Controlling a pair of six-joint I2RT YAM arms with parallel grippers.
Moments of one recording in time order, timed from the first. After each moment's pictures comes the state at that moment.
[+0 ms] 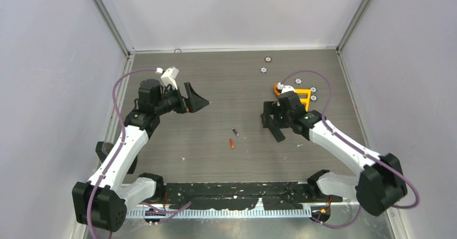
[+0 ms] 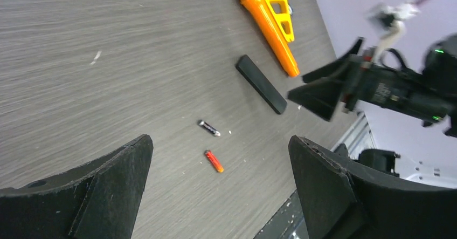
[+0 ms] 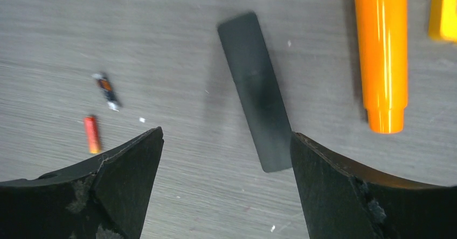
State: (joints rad) left arm -0.20 1.05 0.85 -0.22 0.56 -0.47; right arm 0.49 1.16 0.78 -0.42 0.11 0.40
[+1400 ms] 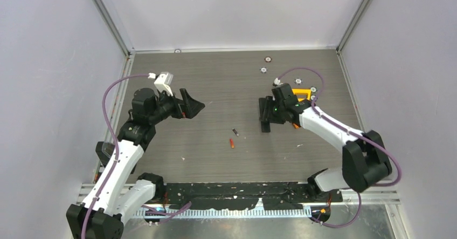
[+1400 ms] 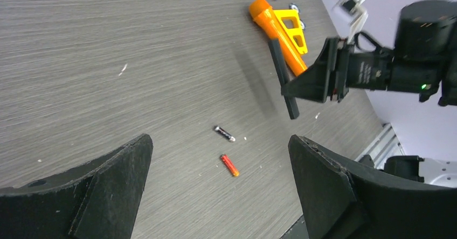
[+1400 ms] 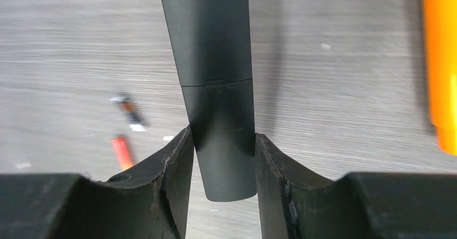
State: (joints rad) left arm -0.23 0.89 0.80 -0.25 0.44 -0.42; right arm 0.47 1.44 0.89 -0.46 0.03 0.52
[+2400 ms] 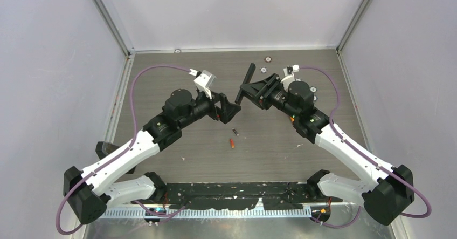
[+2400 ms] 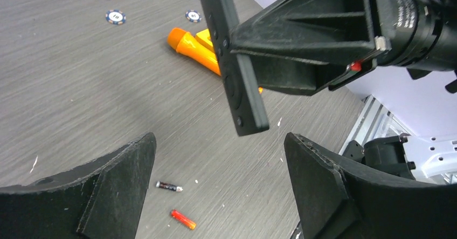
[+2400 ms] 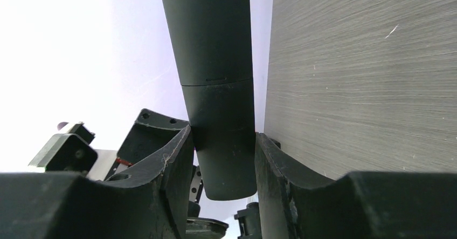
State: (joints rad) left arm -0.77 1.05 0.90 0.01 0.12 -0.34; right arm 0.58 1.08 0.86 0.10 -0.19 1.28
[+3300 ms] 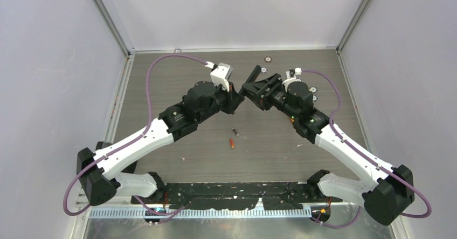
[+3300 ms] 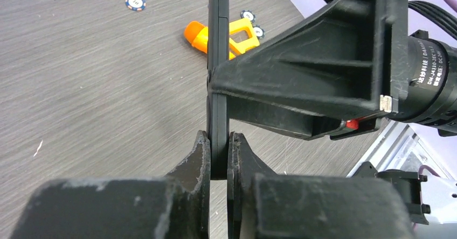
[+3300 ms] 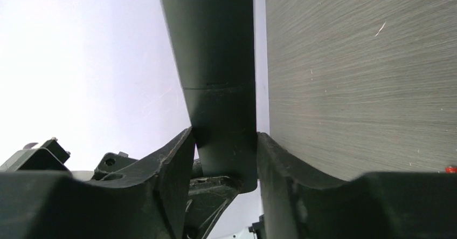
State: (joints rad) left arm -0.90 1.25 1.15 -0.15 -0.13 -0.39; right arm 0.59 1.08 0.85 0.07 -0.11 1.37
